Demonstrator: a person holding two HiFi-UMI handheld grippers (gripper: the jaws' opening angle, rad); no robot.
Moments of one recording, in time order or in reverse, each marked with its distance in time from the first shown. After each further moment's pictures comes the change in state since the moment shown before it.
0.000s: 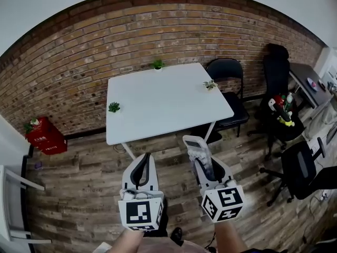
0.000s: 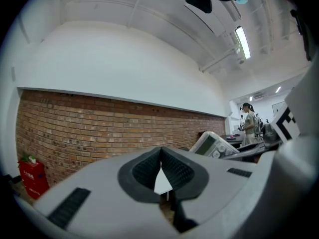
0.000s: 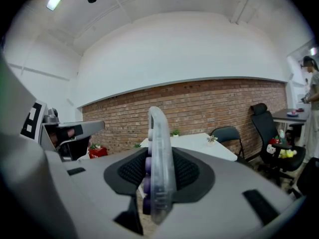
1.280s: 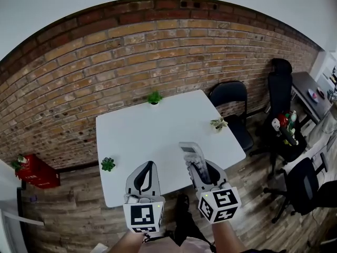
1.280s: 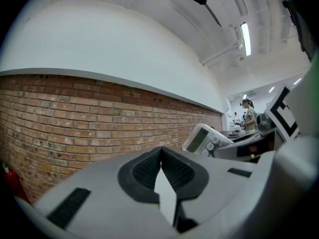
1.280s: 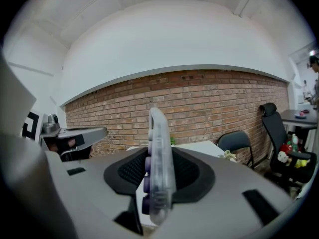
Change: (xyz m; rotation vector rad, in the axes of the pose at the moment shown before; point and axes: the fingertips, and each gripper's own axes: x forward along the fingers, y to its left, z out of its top) left arm 0.274 0.100 -0.019 0.011 0.032 -0.114; right arm 0.268 -0.068 0.076 0.012 0.013 -0.062
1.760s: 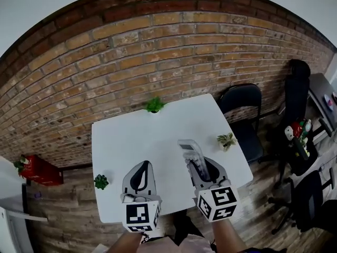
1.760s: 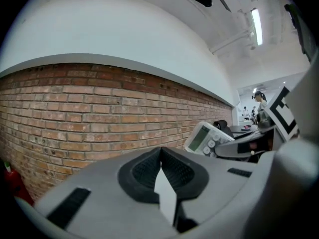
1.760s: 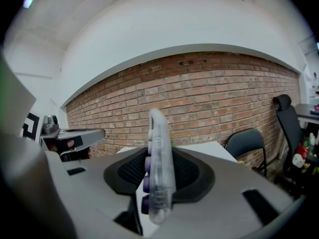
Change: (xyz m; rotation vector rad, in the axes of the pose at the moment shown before) left arm 0.130 0.025 -0.025 -0.001 0.094 0.088; right arm 0.124 -0.077 0.015 0.011 0.055 0.081
